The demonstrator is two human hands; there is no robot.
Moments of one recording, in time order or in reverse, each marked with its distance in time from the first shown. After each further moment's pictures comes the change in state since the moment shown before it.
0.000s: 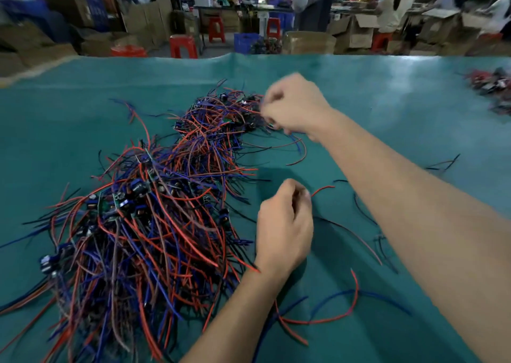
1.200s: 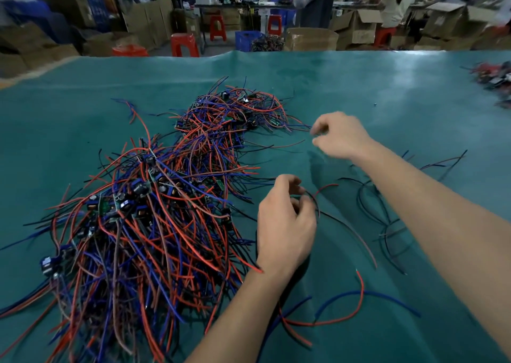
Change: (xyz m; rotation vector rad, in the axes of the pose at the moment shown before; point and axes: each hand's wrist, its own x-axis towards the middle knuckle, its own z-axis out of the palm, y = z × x) left_hand 0.001 0.003 -0.003 -0.003 0.032 -0.069; right_hand -0.075 0.117 0.033 -0.083 0.064 0.152
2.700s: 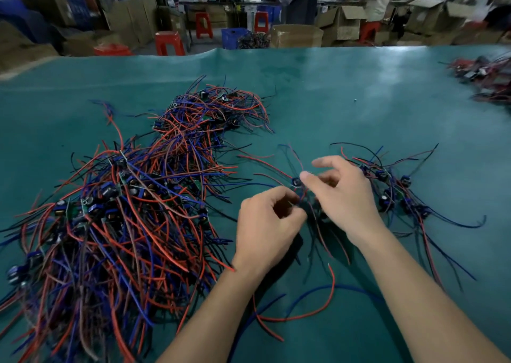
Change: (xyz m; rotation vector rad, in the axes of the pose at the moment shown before) left_hand -0.003 0.003 0.000 0.088 -0.120 0.067; right_hand -0.121 0.028 0.035 0.599 0.244 0.173
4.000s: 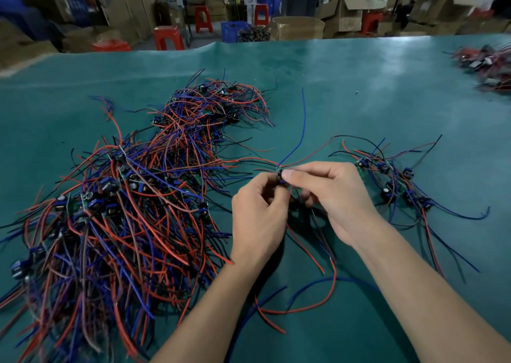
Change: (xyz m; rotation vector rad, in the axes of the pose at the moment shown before) left_hand 0.003 -0.004 0.000 -0.196 0.120 -0.071; right_hand -0.018 -0.022 0.006 0.549 -0.271 0.102
